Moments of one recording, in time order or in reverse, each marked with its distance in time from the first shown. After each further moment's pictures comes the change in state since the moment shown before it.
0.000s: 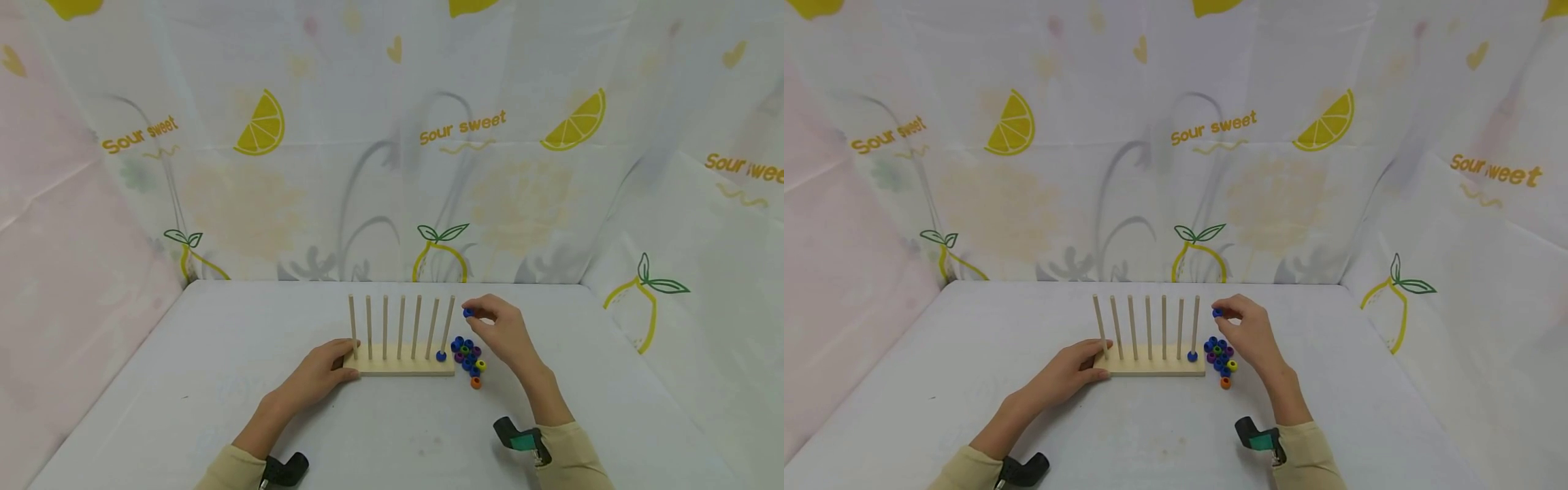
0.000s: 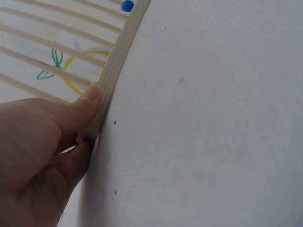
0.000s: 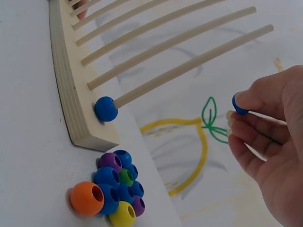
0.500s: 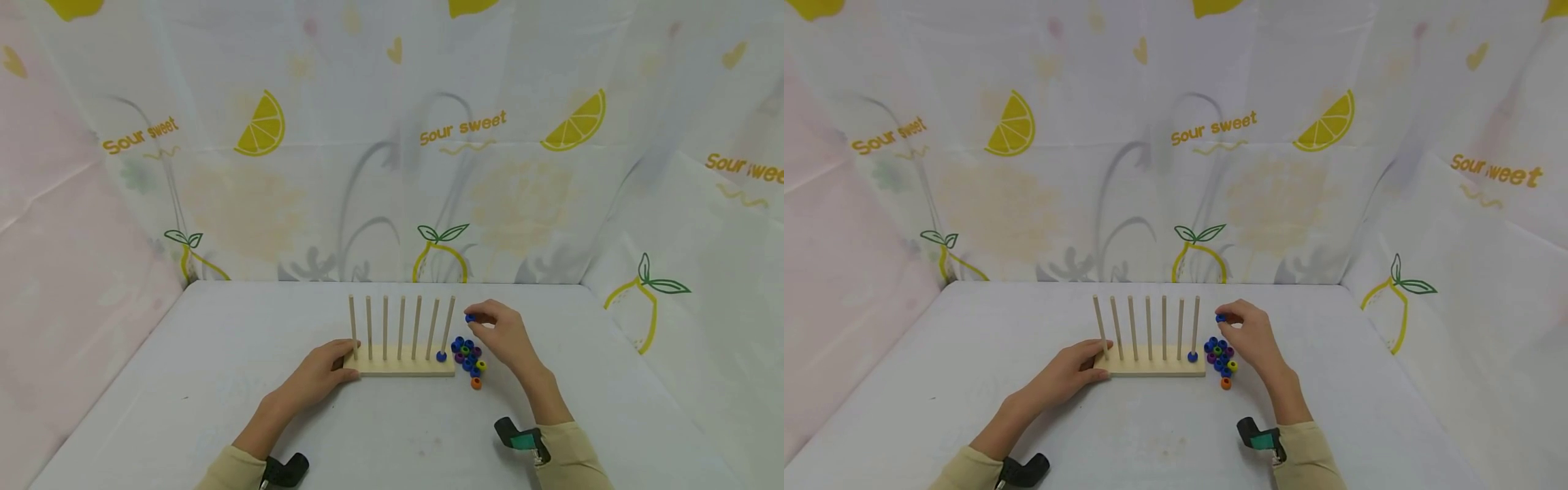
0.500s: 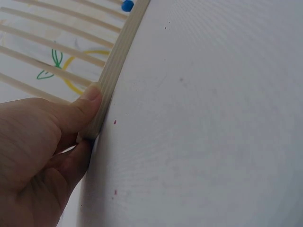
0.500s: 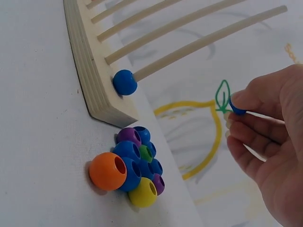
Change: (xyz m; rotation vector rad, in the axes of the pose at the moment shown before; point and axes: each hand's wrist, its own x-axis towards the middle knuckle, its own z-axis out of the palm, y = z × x) left_hand 0.000 0.000 0.000 -0.017 -0.003 -0.009; right_hand -0.003 0.015 0.005 -0.037 -0.032 0.038
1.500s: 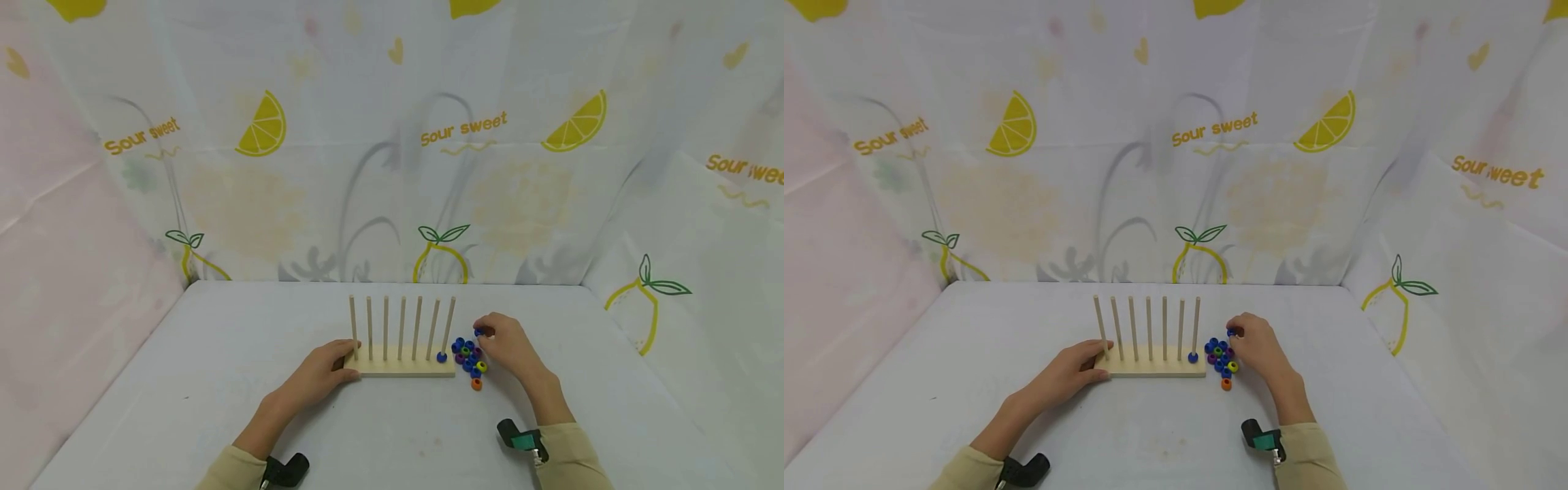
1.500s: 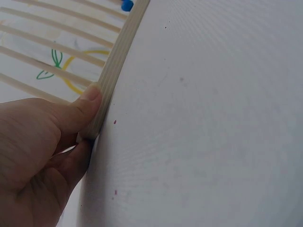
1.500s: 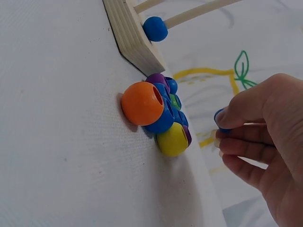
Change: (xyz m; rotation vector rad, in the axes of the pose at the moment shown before) left_hand 0.000 -0.003 0.001 -0.008 0.001 0.006; right_hand -0.003 0.028 0.003 -0.253 -0.149 0.068
